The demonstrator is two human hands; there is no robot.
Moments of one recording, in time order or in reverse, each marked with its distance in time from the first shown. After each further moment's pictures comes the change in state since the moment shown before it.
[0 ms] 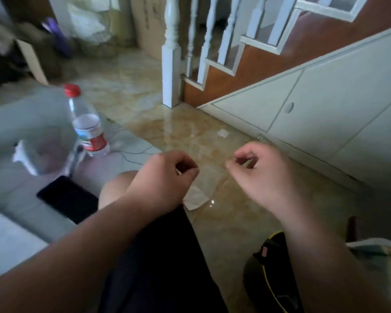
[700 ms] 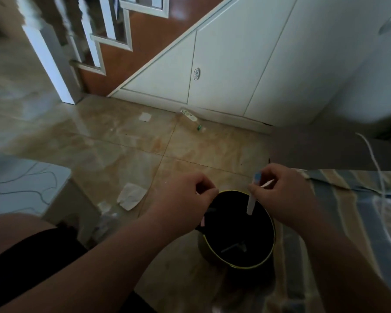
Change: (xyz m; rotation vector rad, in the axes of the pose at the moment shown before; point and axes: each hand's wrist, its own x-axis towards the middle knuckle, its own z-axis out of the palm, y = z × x) left_hand -0.004 0.085 0.164 -0.009 -0.501 0.244; right_hand -0.092 0.166 -0.096 -0.174 0.197 0.409
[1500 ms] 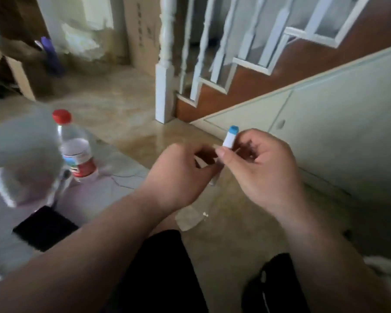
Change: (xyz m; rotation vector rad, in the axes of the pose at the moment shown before) left_hand -0.065 -0.055 -0.195 0.008 0.609 -0.031; right_hand 0.009 -0.276 0.068 0.492 -0.116 -0.667
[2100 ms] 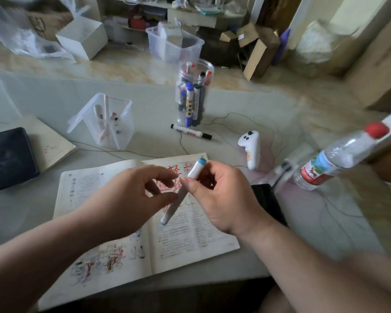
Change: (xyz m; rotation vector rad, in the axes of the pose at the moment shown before) left_hand -0.314 -0.214 -0.253 0.223 0.445 -0.802; right_hand -0.126 -0.182 0.382 0.395 -1.059 -0.267
